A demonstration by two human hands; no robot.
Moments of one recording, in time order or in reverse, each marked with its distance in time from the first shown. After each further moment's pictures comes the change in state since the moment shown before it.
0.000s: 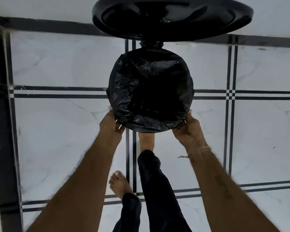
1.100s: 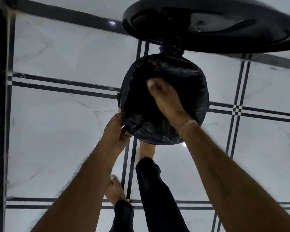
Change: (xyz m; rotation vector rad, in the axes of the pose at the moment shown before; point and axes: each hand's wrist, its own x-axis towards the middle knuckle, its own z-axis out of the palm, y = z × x) left_hand 0.031 -0.003 -0.014 -0.064 -0.108 -0.066; right_hand 0.010 0.027 0.149 -1.445 -0.348 -0.543
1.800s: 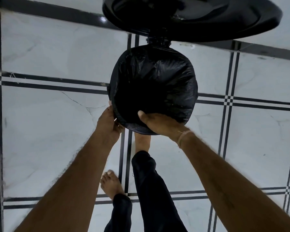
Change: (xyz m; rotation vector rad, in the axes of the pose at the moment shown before) left_hand -0.009 0.000 0.010 0.045 -0.003 0.053; right_hand -0.056 0.044 -0.003 -0.546 -0.448 0.259
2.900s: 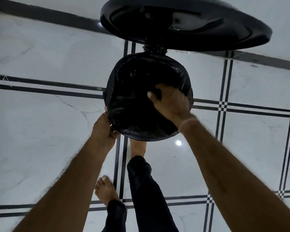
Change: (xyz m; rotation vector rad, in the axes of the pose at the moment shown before) left_hand 0.000 0.001 -0.001 -0.009 0.015 -0.022; right_hand 0.012 -0.003 -0.069 -0.176 0.549 -0.024
